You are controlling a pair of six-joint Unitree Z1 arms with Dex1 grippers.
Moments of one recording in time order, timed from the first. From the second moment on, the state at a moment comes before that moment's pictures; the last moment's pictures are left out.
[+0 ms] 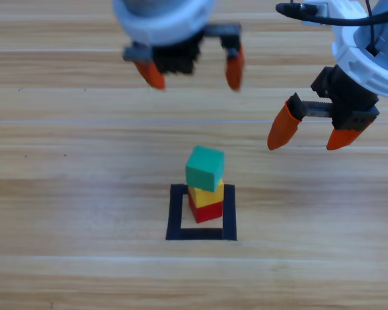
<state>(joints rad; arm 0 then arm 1) -0.86 2.05 -2.14 1.28 0.10 -0.69 0.68 1.94 -1.58 0.95 0.26 0.39</state>
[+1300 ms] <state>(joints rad) -0.72 1.04 -0.60 -0.05 0.22 0.05 0.68 1.93 -1.58 0.92 0.26 0.39</state>
